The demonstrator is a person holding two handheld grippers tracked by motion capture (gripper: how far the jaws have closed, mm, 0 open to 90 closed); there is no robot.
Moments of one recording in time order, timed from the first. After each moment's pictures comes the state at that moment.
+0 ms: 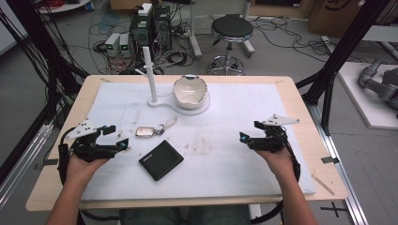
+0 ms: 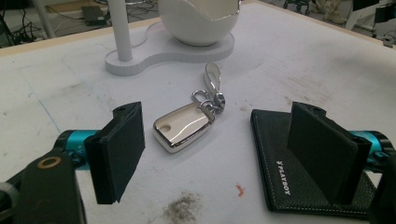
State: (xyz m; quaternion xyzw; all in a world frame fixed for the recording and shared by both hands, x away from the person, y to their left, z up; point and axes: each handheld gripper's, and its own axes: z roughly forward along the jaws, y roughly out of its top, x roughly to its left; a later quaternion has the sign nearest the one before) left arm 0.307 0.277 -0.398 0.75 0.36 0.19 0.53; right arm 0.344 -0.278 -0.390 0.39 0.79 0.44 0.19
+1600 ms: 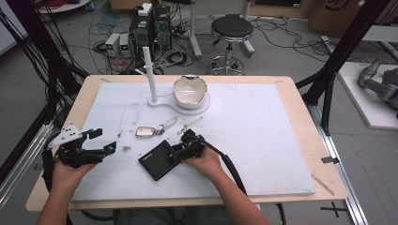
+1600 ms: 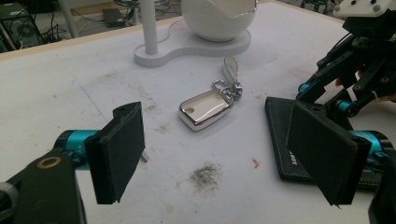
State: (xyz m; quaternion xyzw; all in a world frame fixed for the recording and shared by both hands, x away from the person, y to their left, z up) left arm 0.286 0.303 -0.396 0.74 0.37 0.21 0.52; right arm 0.366 -0.060 -0.444 0.26 0.89 0.38 -0.05
